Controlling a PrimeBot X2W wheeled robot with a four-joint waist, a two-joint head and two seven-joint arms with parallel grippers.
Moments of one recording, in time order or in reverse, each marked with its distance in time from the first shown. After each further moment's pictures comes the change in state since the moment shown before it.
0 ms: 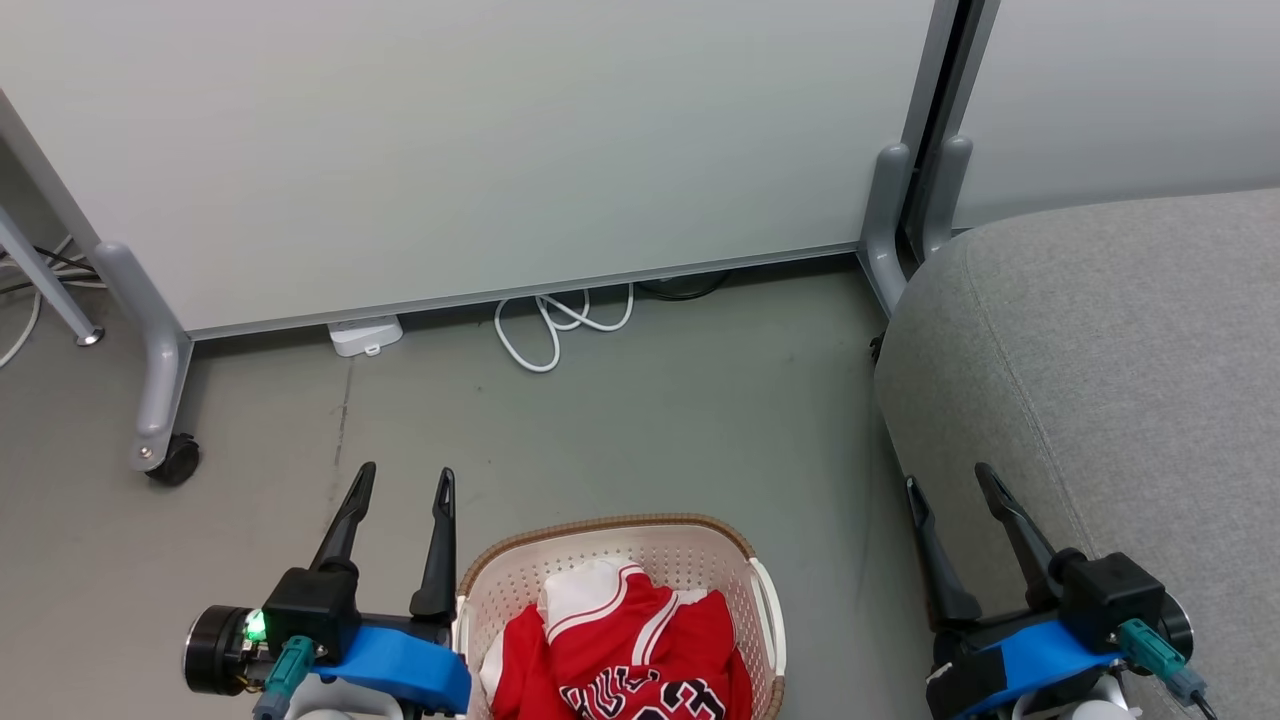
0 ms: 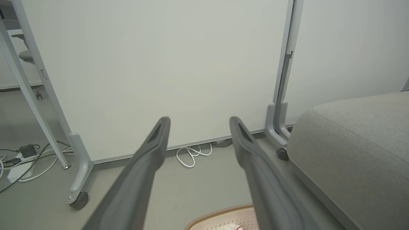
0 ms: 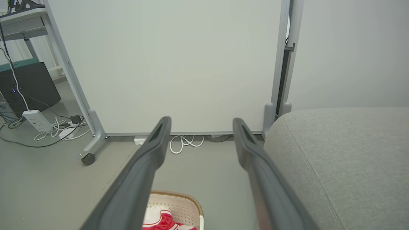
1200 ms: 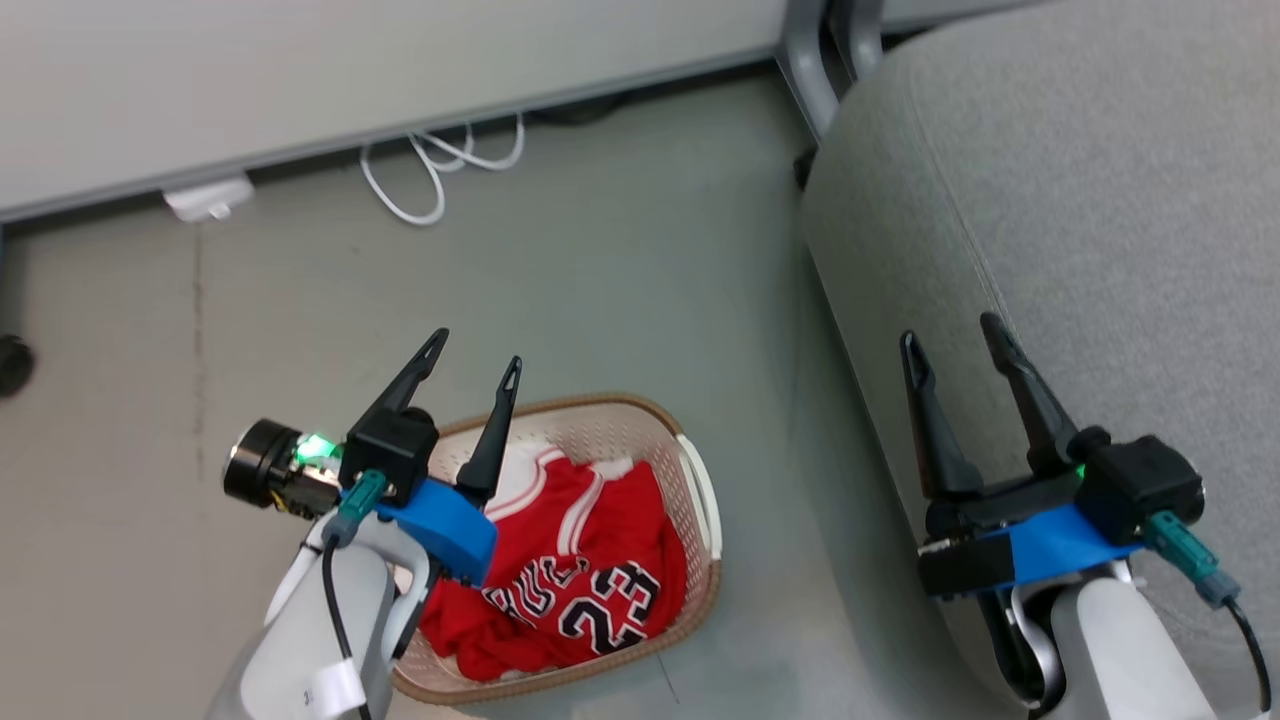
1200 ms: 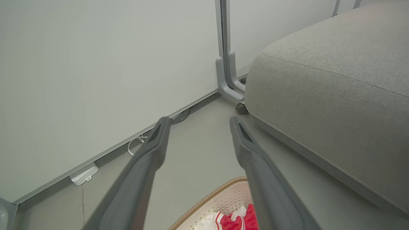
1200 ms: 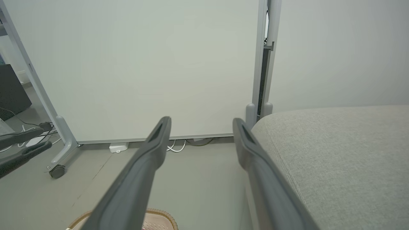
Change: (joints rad) left arm -0.342 0.099 -0.231 0.251 -0.001 -0.026 0.000; right arm -0.168 -0.001 0.014 -0.077 0.004 0.000 -0.002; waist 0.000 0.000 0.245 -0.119
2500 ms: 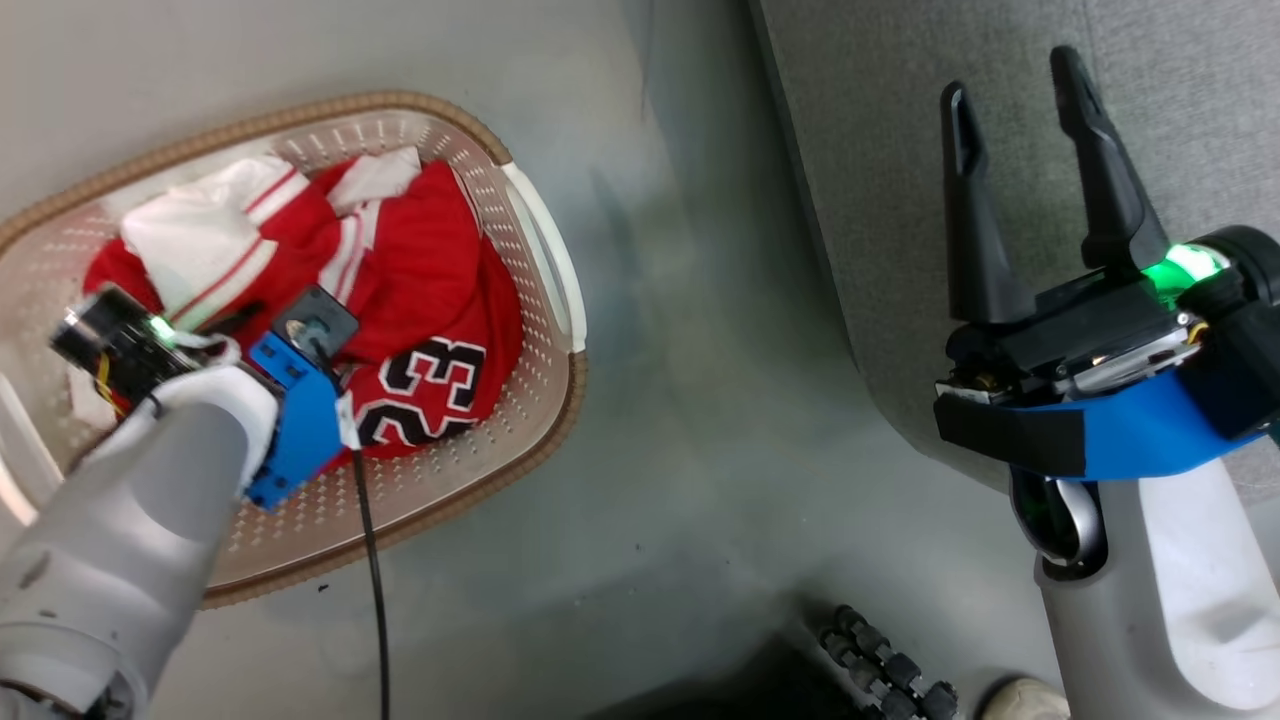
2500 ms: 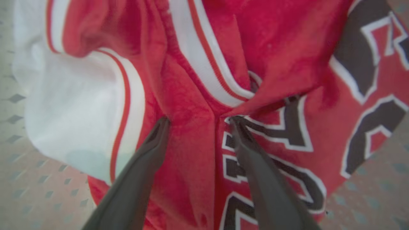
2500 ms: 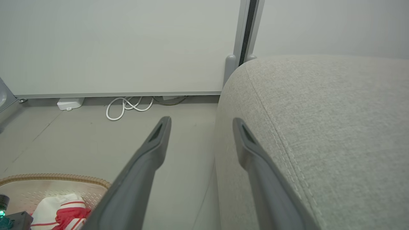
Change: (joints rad) left arm -0.556 0.174 -0.730 0.712 -0.206 0.000 0.270; right arm -0.237 -0.001 0.028 -0.227 0.021 0.000 0.000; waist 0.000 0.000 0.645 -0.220
